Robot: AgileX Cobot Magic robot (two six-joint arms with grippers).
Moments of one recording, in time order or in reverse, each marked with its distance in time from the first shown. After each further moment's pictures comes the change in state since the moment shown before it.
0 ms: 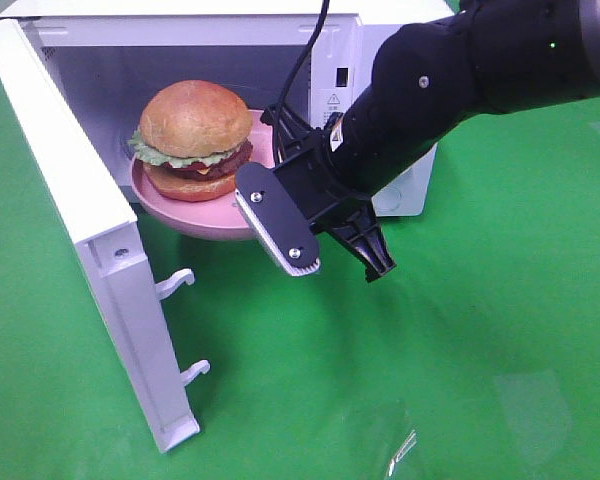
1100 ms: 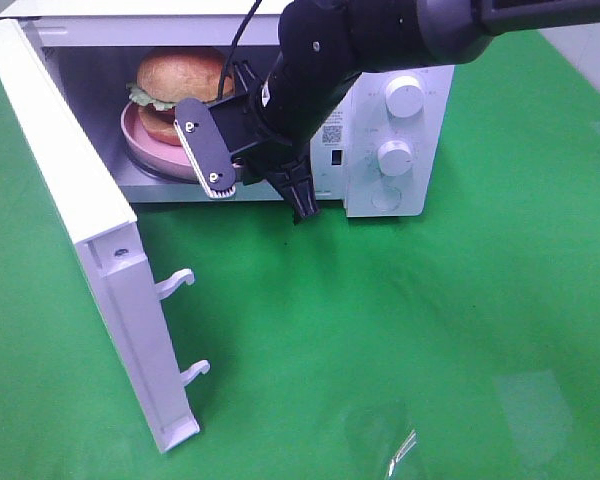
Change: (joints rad) left arm 0.000 0.000 0.000 0.000 0.000 0.000; right arm 0.002 0.269 -0.430 -0.144 0.133 0.277
